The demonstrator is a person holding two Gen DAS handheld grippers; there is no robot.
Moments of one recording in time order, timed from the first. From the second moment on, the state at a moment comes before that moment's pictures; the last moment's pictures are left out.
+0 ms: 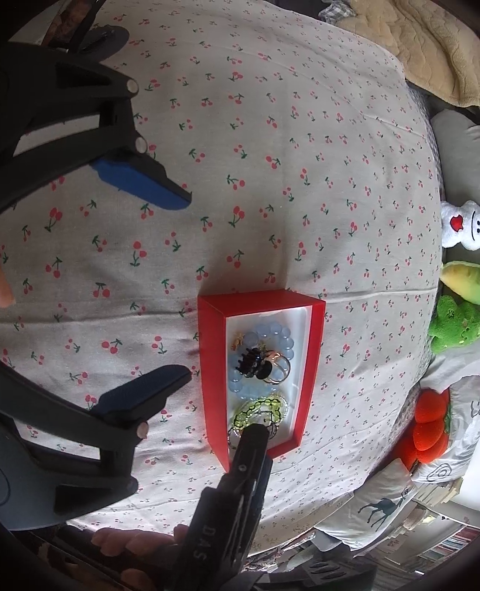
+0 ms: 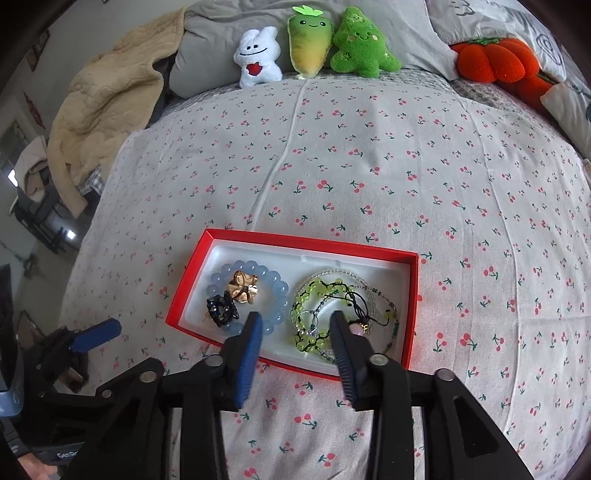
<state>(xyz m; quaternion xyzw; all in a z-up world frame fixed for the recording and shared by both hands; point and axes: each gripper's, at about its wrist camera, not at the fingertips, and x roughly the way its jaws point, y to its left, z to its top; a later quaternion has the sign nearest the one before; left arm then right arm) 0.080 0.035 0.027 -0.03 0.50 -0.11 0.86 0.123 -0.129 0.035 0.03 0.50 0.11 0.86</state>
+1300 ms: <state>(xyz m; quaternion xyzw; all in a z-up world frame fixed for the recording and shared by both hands) 0.008 0.025 0.005 0.01 0.52 -0.04 0.85 -0.005 -0.159 0.018 0.00 0.54 0.00 0.84</state>
